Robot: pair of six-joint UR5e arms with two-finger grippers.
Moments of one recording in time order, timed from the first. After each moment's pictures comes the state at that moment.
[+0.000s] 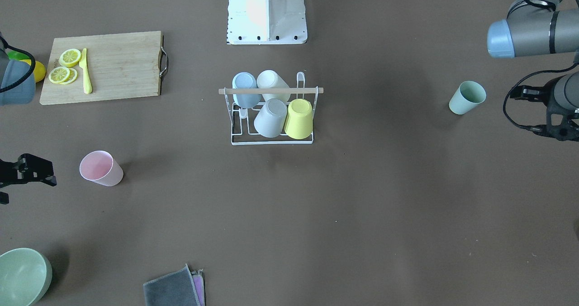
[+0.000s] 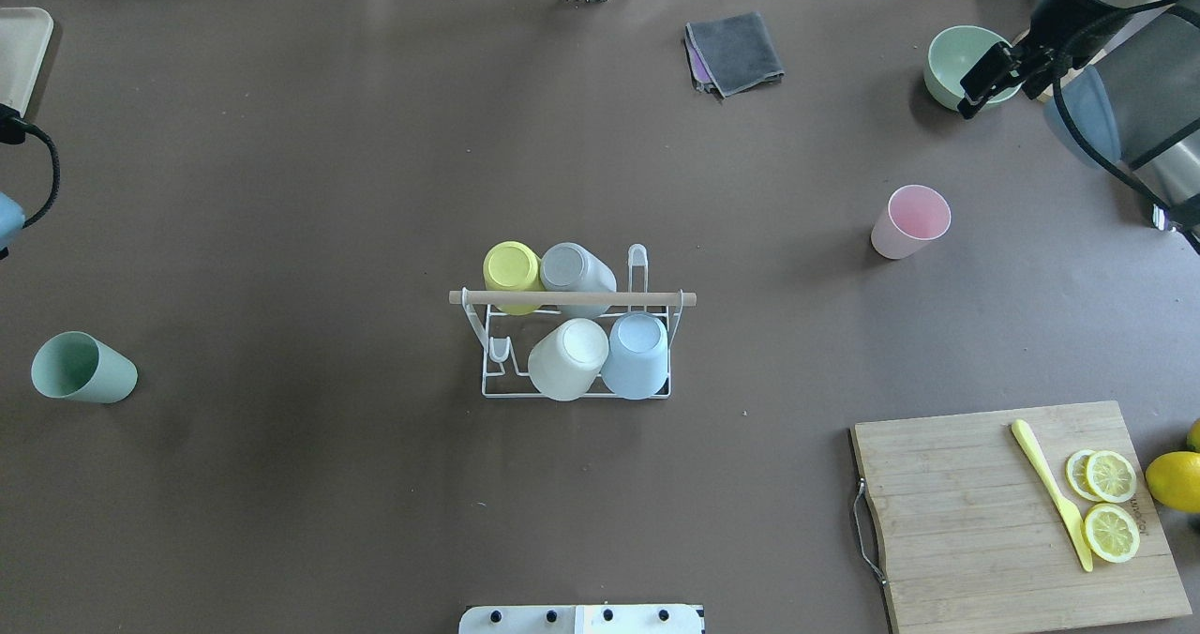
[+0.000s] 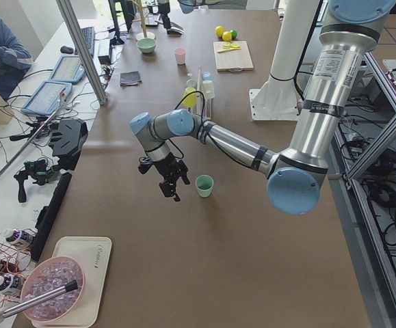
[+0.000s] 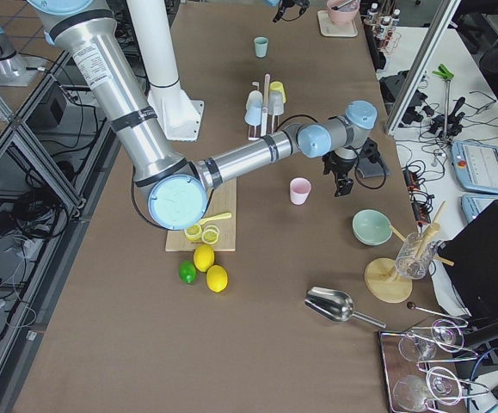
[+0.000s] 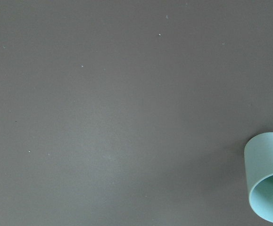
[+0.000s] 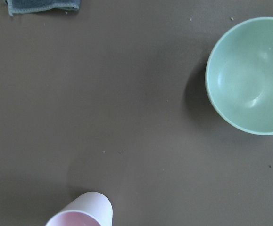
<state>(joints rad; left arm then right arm) -1.14 -1.88 -1.64 -0.88 -2.06 0.15 1.19 -1.06 1.43 -1.59 2.33 0.16</state>
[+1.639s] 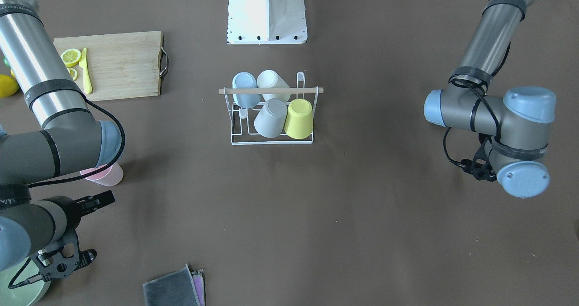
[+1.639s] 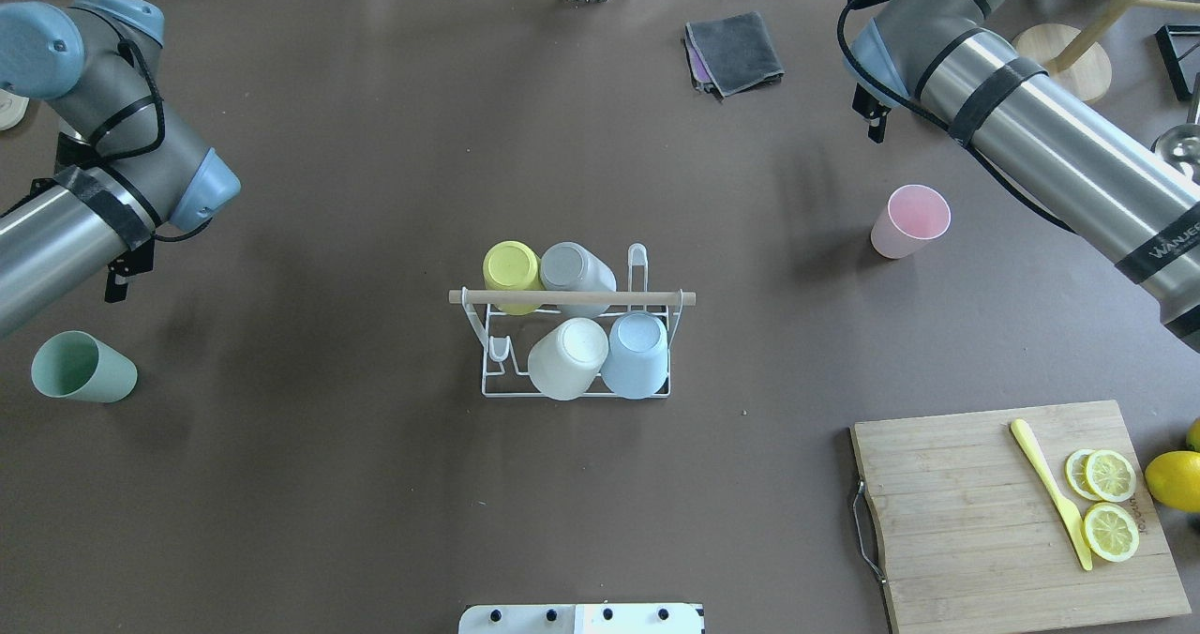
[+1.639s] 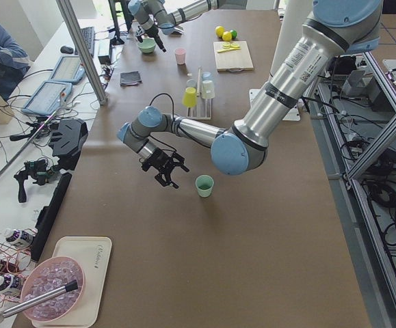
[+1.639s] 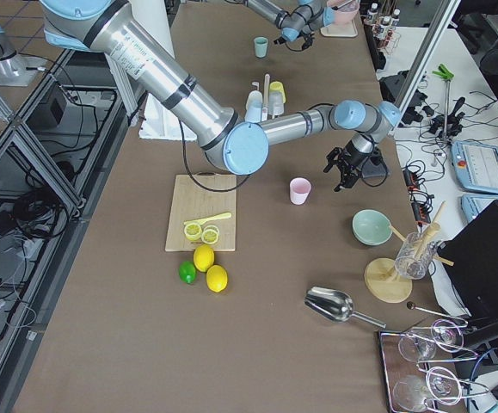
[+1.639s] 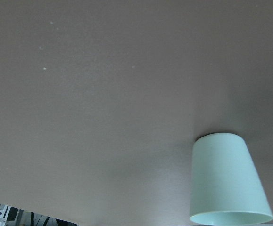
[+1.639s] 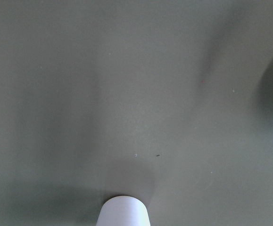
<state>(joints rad) -0.98 -2.20 -1.15 -0.67 -2.17 0.42 1.06 -0.66 0.92 -1.96 2.27 -0.06</state>
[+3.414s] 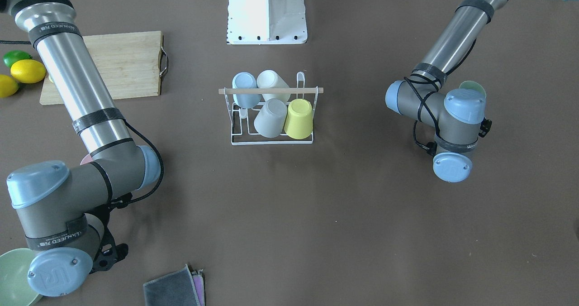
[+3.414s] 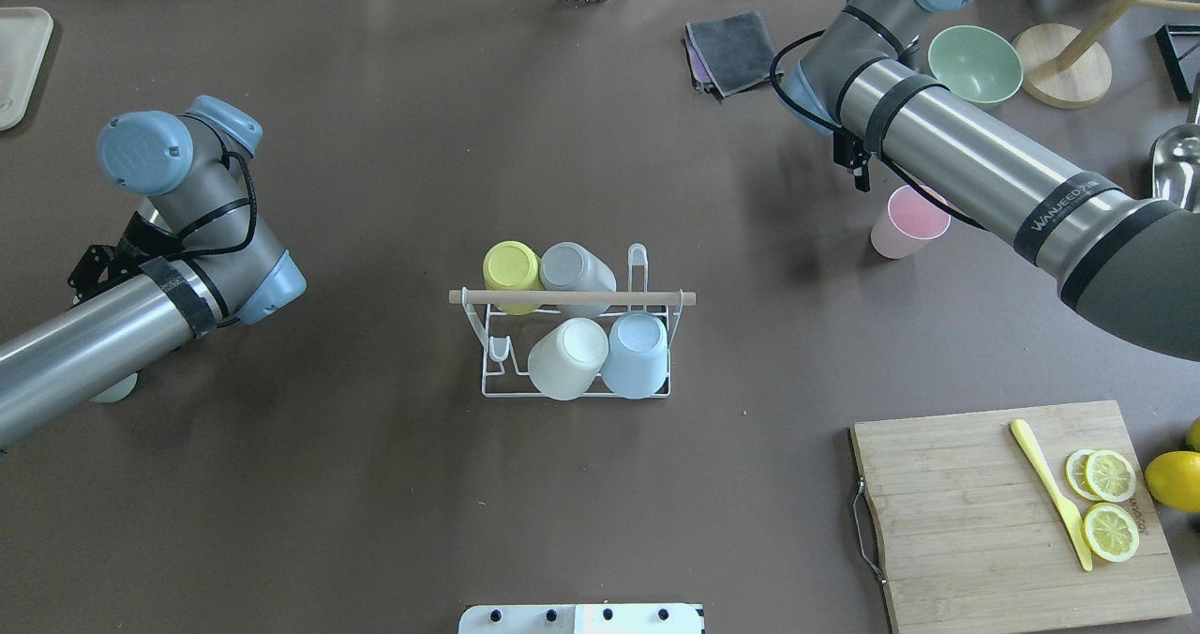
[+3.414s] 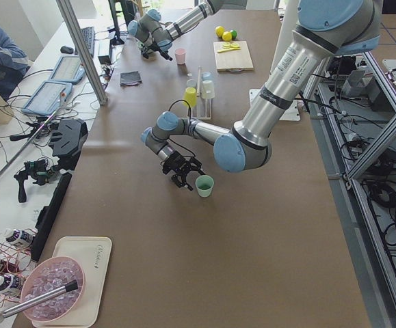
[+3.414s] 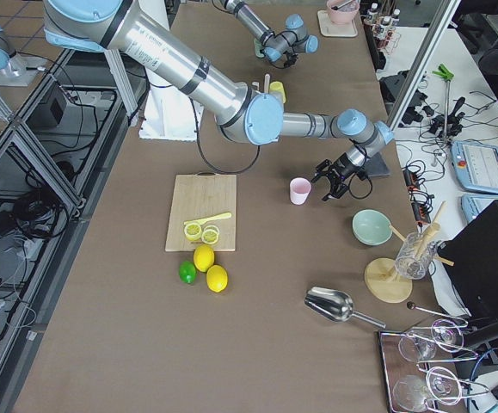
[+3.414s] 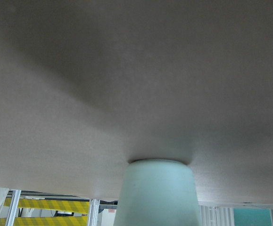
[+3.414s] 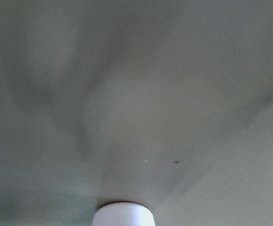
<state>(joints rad) -0.82 -2.19 -1.13 -0.65 -2.04 0.38 0.98 -0.47 0.48 -1.98 2.22 -0.20</state>
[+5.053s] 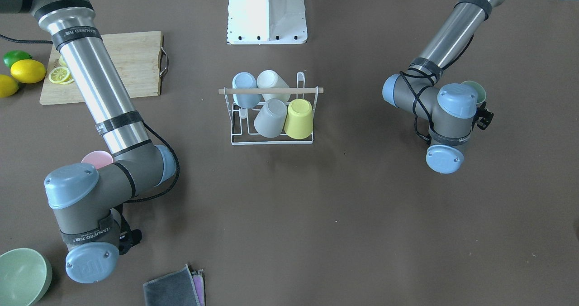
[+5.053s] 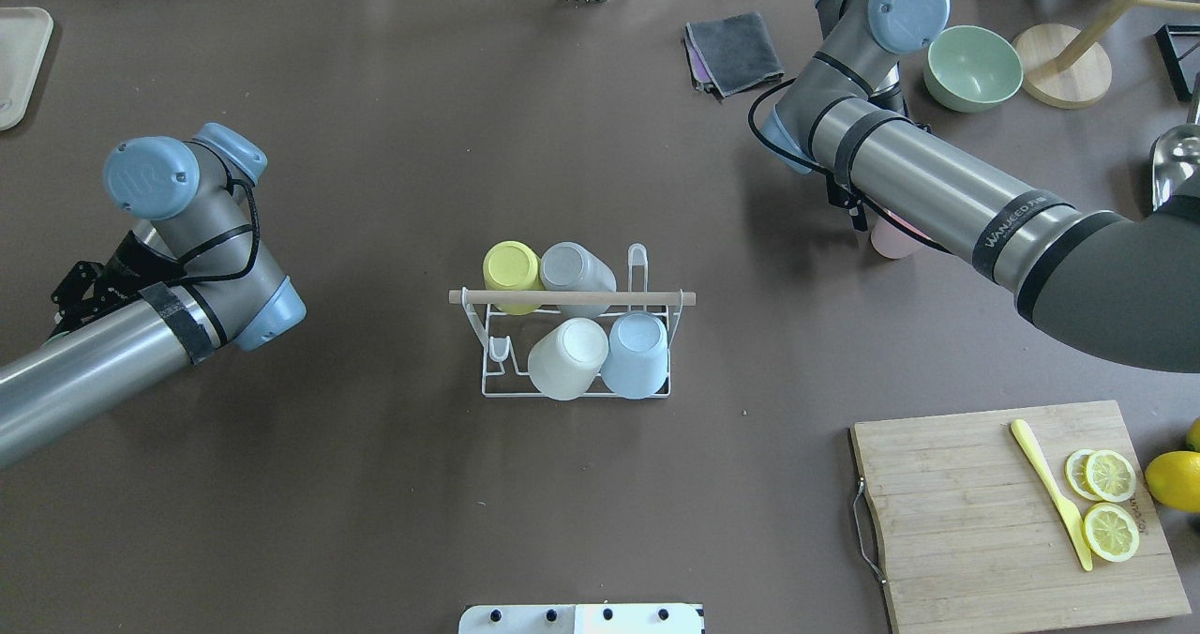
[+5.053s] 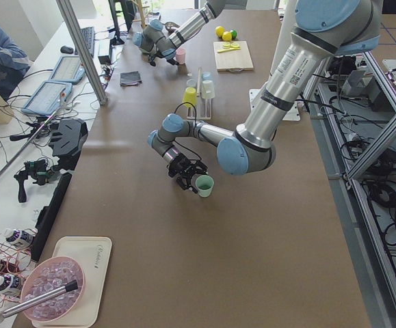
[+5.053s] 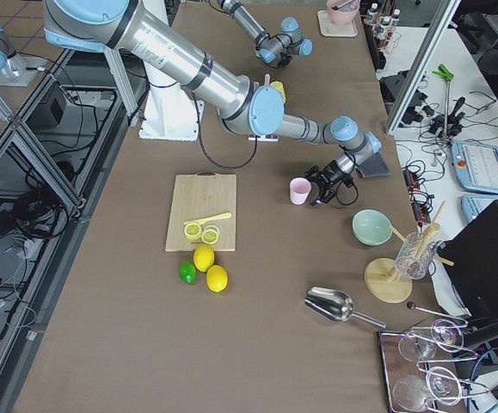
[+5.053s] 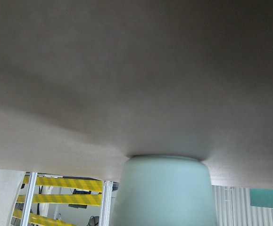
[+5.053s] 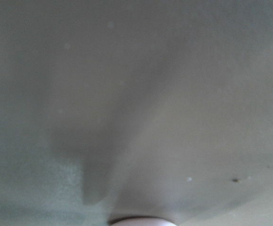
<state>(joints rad) -0.79 -2.16 -1.18 -0.60 -1.98 0.38 0.93 -0.41 0.31 -1.98 2.20 -0.24</state>
